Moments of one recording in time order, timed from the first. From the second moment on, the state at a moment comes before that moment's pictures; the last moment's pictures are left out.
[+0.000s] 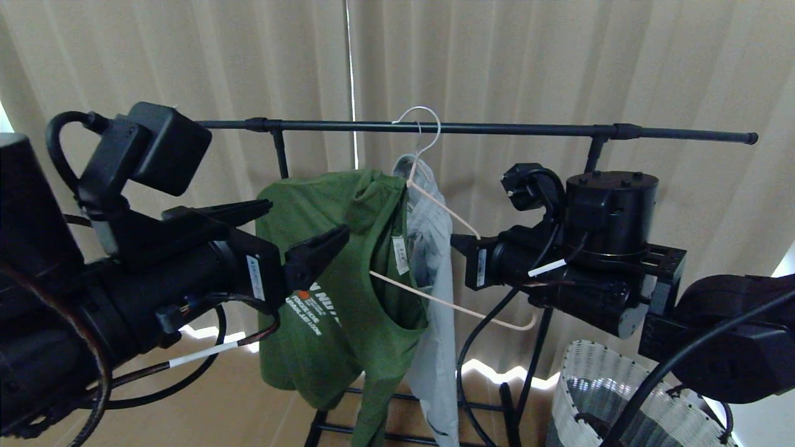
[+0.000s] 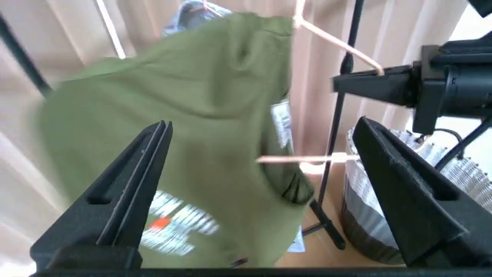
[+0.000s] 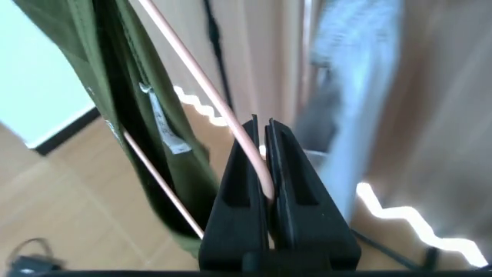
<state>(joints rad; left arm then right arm) -0.68 1.34 -0.72 -0.55 0.19 0.06 0.66 1.78 -0.93 -0.61 -0.13 0.23</state>
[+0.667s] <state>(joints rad) -0.48 1.31 -0.69 -0.58 -0.10 0.54 0.61 1.65 -0.72 -0.70 -0.10 0.03</state>
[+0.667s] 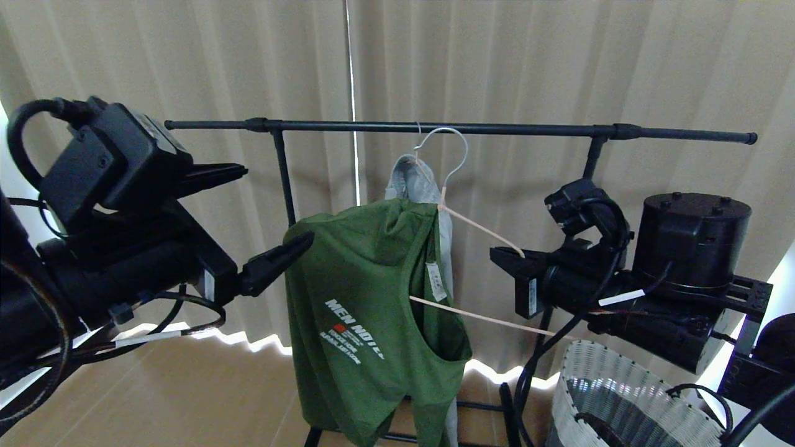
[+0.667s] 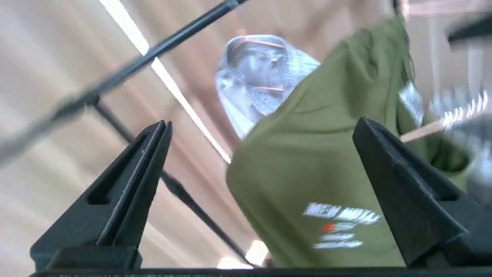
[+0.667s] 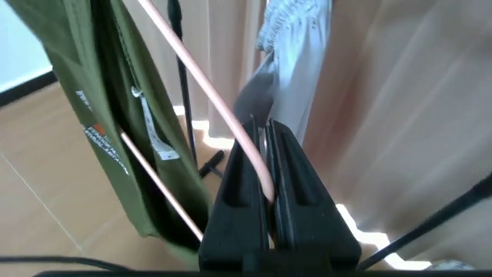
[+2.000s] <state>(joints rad) -0.44 1.51 -0.74 -0.65 -0.16 0.62 0.74 1.65 -0.68 -0.79 0.01 -0.06</state>
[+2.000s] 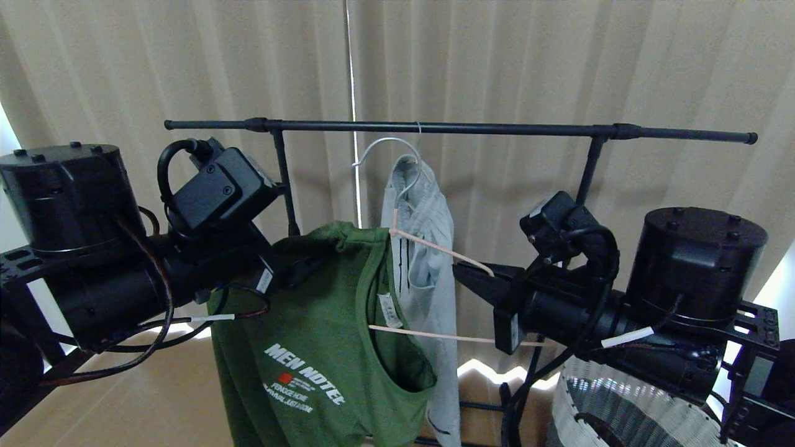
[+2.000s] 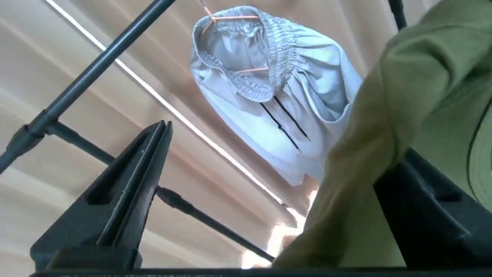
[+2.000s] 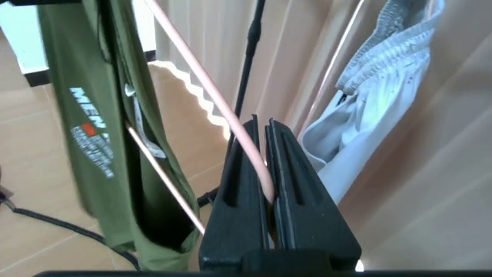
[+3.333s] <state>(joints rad) -0.39 1.51 -0.64 -0.78 0.03 0.61 0.70 1.64 -0.66 -0.85 0.00 -0.07</state>
